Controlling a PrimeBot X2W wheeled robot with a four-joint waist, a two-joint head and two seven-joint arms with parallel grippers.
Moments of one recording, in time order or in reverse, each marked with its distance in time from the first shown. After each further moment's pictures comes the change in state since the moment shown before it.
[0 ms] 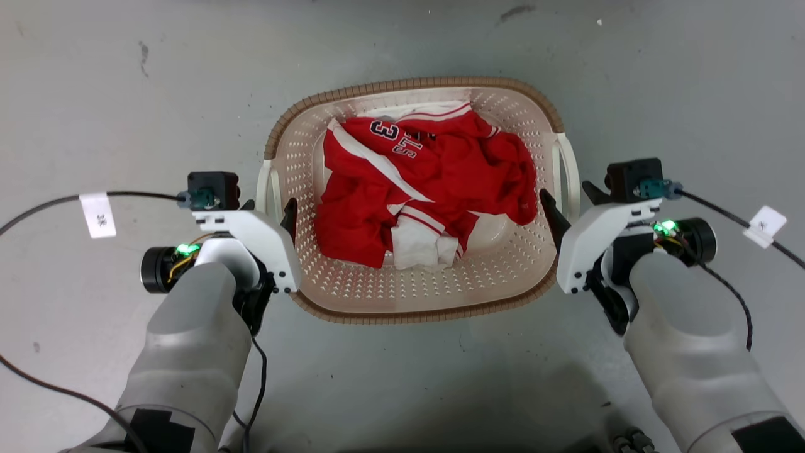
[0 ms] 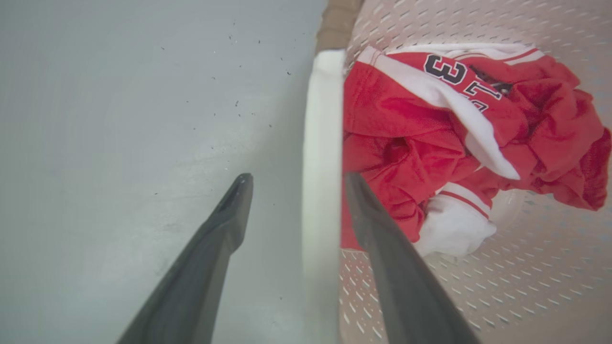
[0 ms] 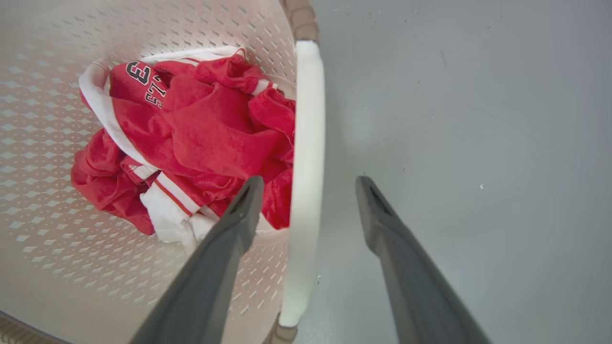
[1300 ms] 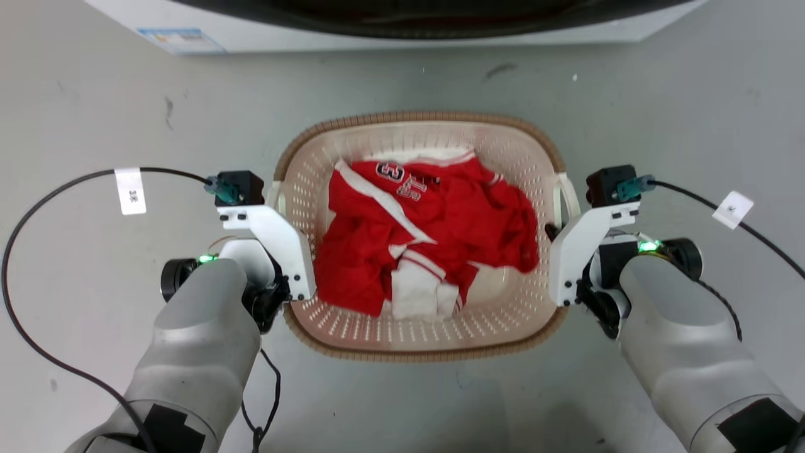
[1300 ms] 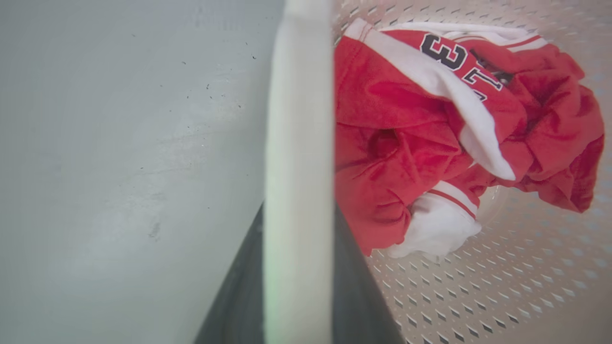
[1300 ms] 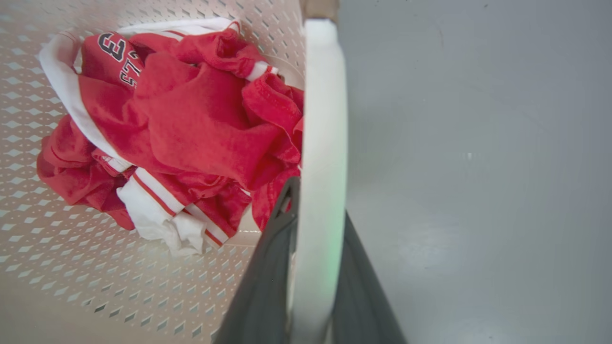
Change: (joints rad) left arm -0.040 0.009 -0.271 -0.007 -0.303 0.001 0.269; right arm -0.112 -0.015 0.312 0.180 0.332 -0.008 0.142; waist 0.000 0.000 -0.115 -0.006
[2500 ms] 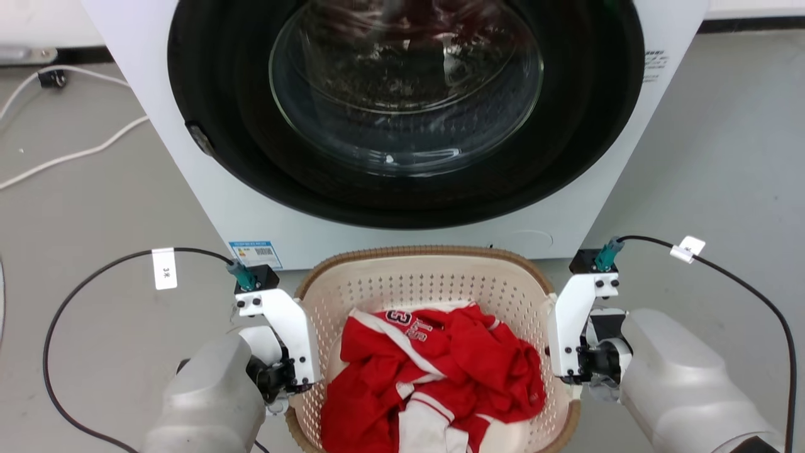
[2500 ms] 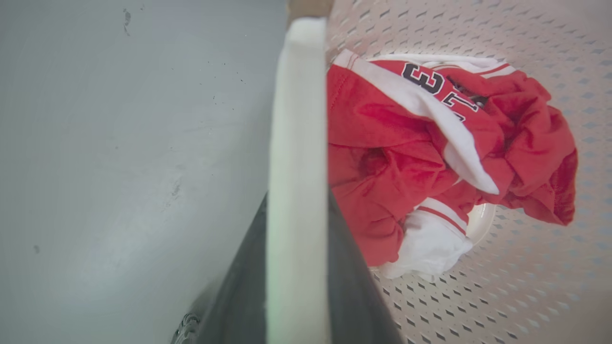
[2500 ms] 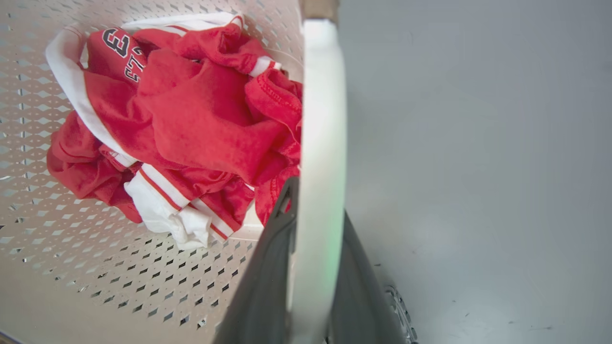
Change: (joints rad) left arm 0.151 0.001 -0.117 0.033 -0.196 0.002 0.240; right arm 0.099 -0.013 0.135 0.029 0.237 0.000 0.451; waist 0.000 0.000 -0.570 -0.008
